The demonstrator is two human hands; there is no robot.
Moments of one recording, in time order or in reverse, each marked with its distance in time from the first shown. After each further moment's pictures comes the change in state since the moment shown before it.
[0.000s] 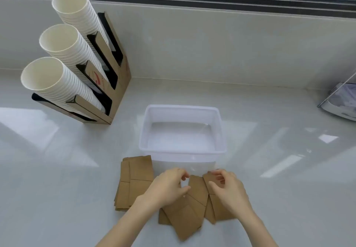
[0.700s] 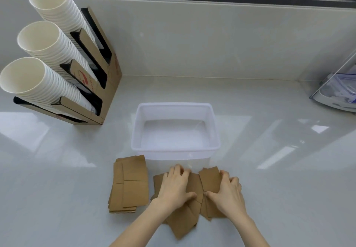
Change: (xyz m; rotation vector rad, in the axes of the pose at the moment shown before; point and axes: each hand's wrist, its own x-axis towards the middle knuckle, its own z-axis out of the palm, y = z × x) left_hand 0.027 0.006 0.046 0.237 0.035 -0.053; right_hand -0.003 0.015 0.009 -0.200 -0.052 0.224
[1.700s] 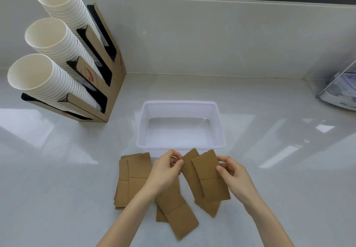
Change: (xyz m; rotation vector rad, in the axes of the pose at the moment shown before) left_hand -0.019 -0.018 -0.057 -0.935 0.220 -0.128; right_hand -0.009 -0.020 -0.039 0.662 -0.077 -0.263
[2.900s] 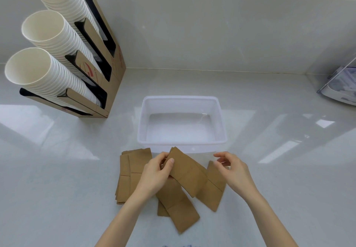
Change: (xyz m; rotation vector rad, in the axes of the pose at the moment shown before) left_hand -0.018 -0.014 -0.015 -0.059 0.004 -0.010; right_hand 0.017 0.013 0.004 -0.334 0.083 -0.037
